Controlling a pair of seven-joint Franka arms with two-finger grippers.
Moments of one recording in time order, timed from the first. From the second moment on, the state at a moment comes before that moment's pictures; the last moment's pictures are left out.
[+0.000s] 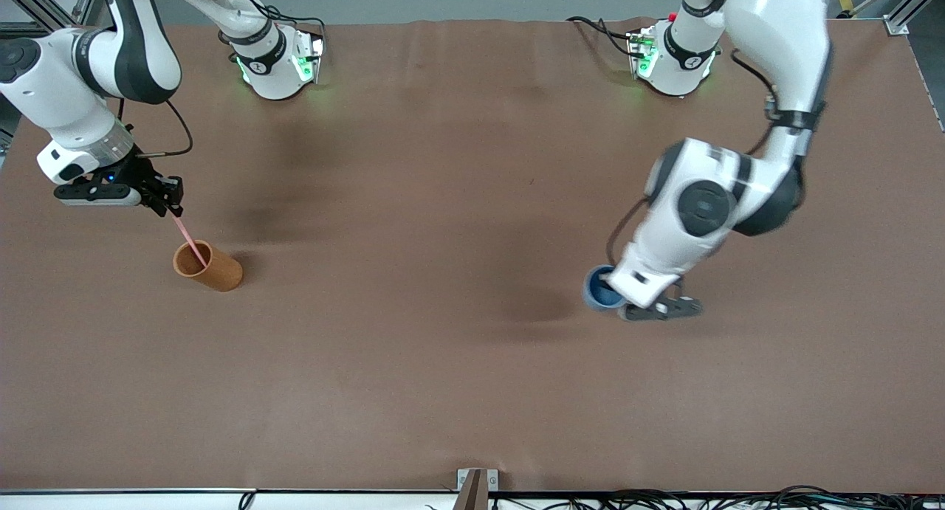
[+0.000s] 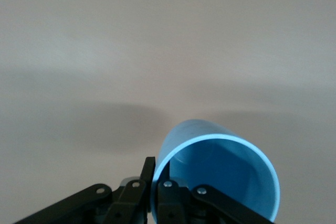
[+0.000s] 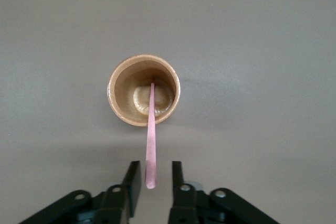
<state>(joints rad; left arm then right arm) -0.43 0.46 -0.06 -1.66 0.03 2.16 -0.61 -0.05 -0.22 -0.13 -2.56 0.02 2.54 -0.18</state>
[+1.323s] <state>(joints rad) -0.68 0.62 -0.05 -1.65 0.03 2.24 -0.95 -0.05 -0.22 -0.13 -2.19 0.06 1.98 -0.12</state>
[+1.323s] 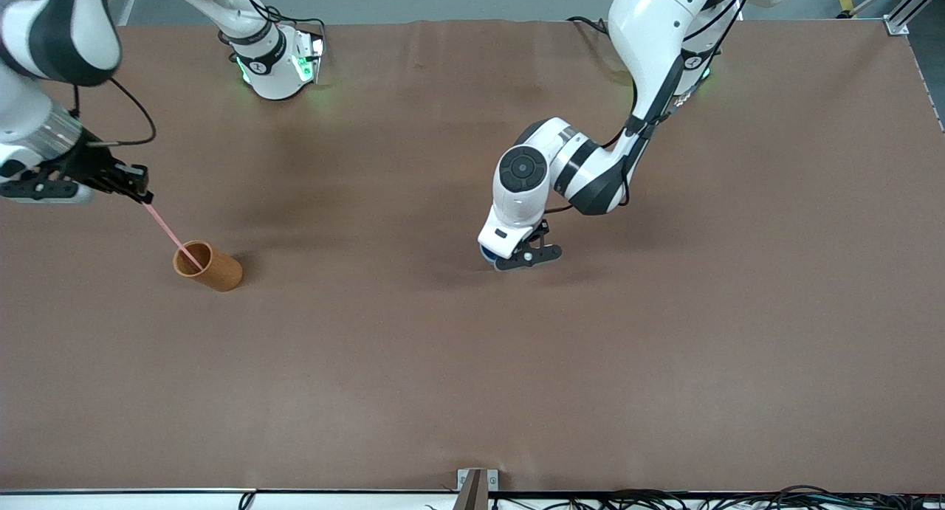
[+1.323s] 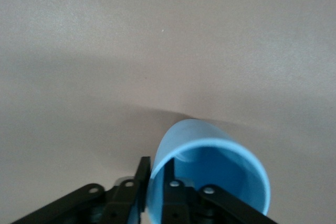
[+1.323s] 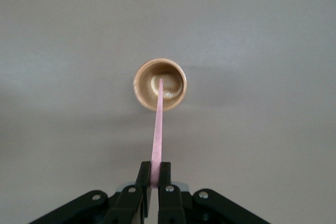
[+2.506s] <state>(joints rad) -0.18 0.12 -0.04 -1.56 -0.01 1.71 -0.11 0.62 0.19 -0.10 -1.38 0.12 1.55 0.94</state>
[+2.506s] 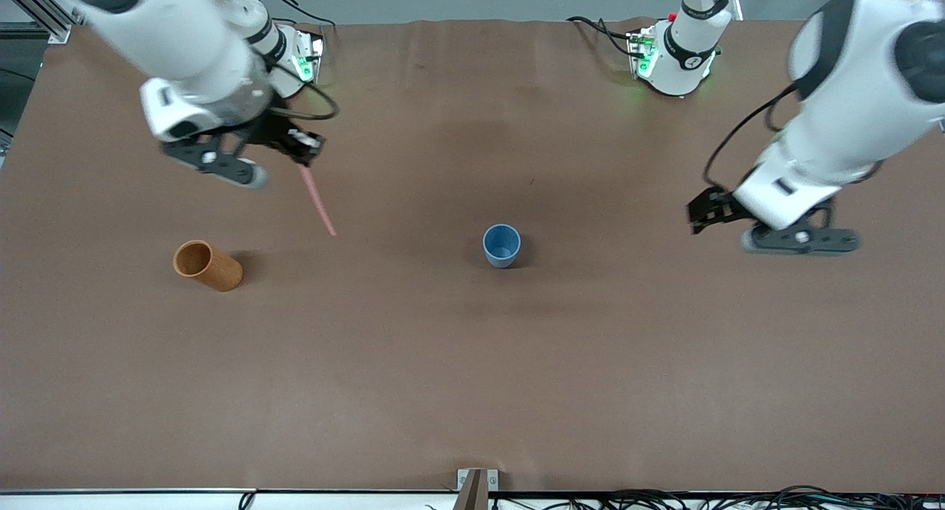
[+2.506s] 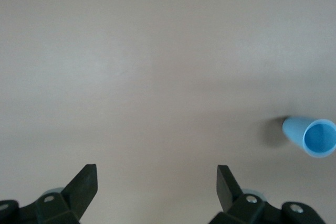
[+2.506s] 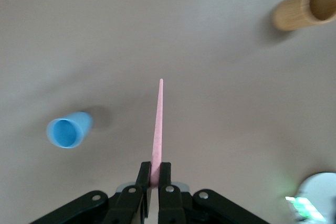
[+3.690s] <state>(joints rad) -0.11 0.10 -0.06 -1.43 -0.03 1.59 -0.04 0.87 0.42 -0.10 -1.33 0.26 1.89 1.21</state>
